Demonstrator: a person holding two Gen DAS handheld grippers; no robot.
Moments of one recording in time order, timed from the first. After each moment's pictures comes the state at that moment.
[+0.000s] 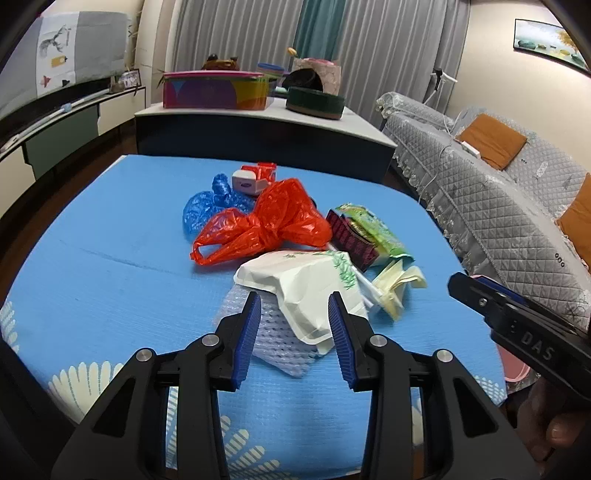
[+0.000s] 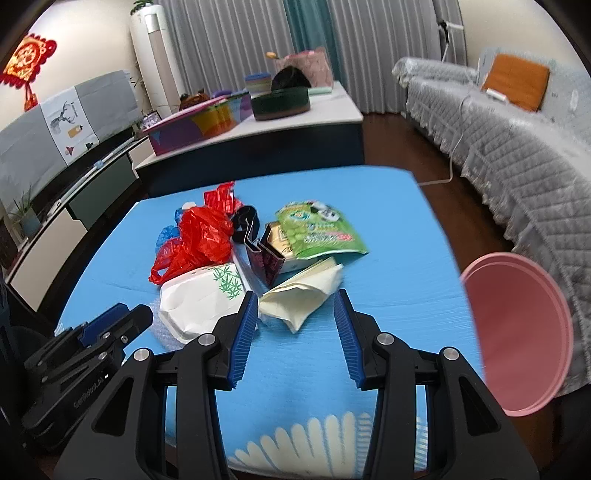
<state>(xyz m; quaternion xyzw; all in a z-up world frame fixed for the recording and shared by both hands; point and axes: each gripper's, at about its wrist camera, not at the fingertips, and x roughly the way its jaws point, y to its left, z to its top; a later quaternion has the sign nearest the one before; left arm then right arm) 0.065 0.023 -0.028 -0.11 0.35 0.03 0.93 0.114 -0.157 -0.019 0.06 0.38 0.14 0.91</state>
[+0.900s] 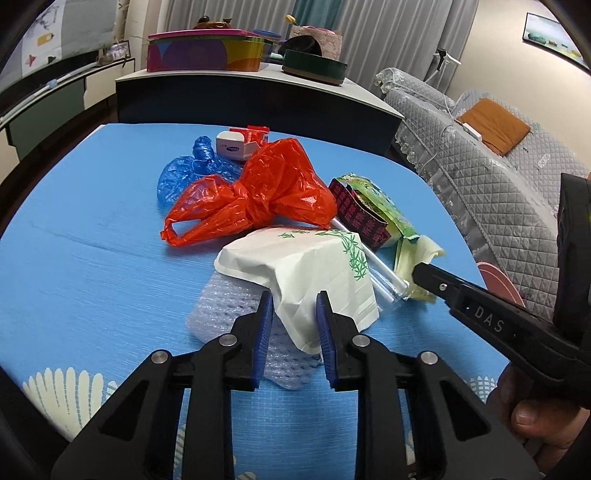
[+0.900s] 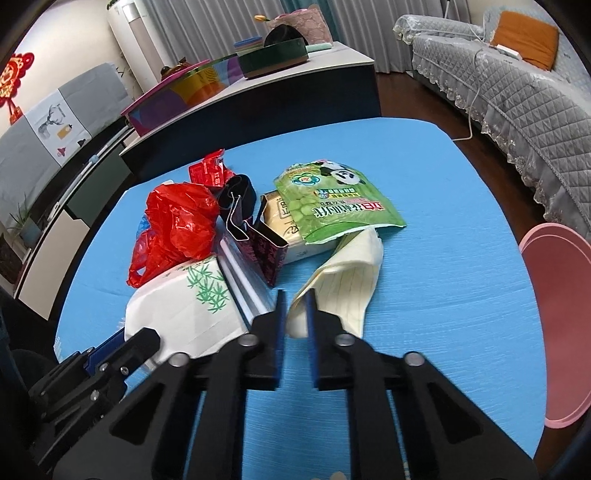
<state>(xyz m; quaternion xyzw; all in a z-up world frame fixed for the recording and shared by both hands) 0.098 0.021 -0.054 -0.12 0.39 0.00 0.91 0.164 -0.141 -0.060 0.08 0.43 0.15 0.89</state>
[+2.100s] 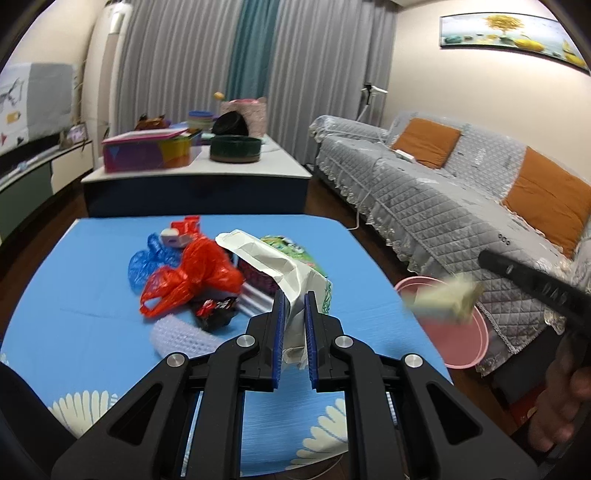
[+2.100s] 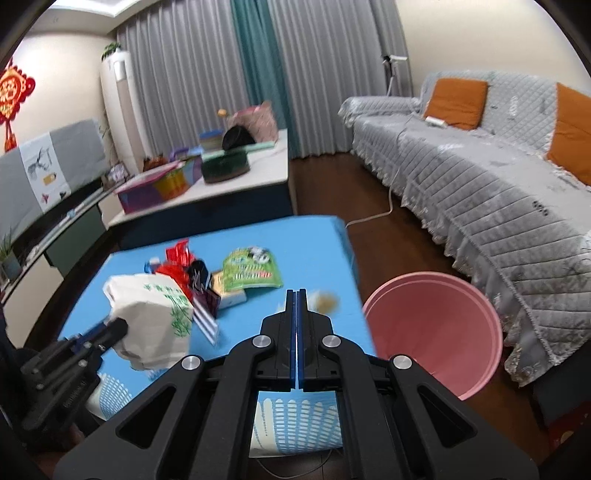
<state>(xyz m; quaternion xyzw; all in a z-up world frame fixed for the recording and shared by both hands) 0.031 -0.036 0.020 -0.05 0.27 -0.08 0.96 0.038 -0.250 0.055 0.09 0.27 0.05 0.96</state>
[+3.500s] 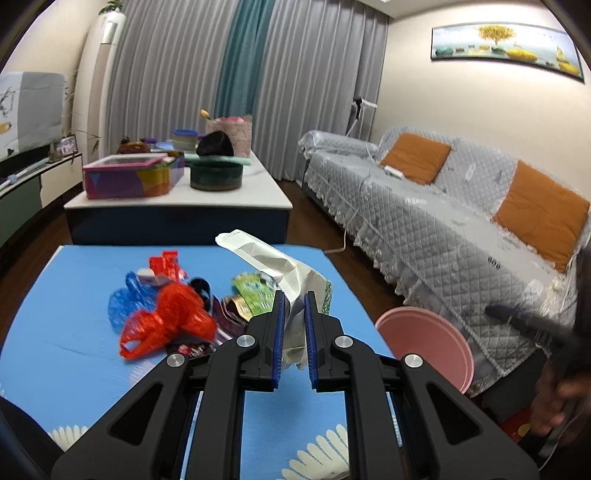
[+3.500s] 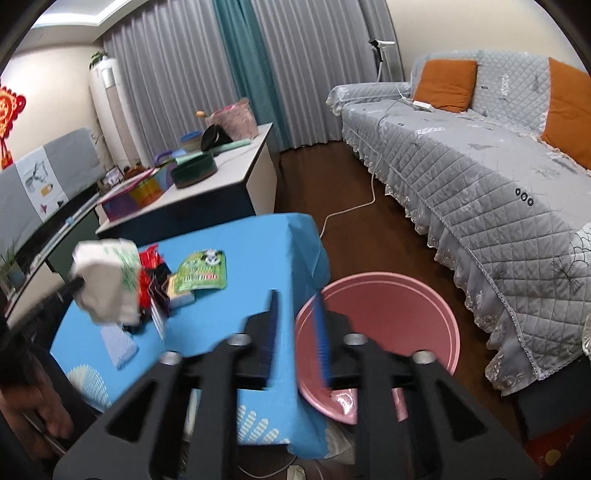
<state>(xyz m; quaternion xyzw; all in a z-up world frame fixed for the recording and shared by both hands) 0.057 -0.049 0.063 -0.06 0.24 -0.10 0.96 0.059 -0.346 0.030 0.10 0.31 0.06 0.94</state>
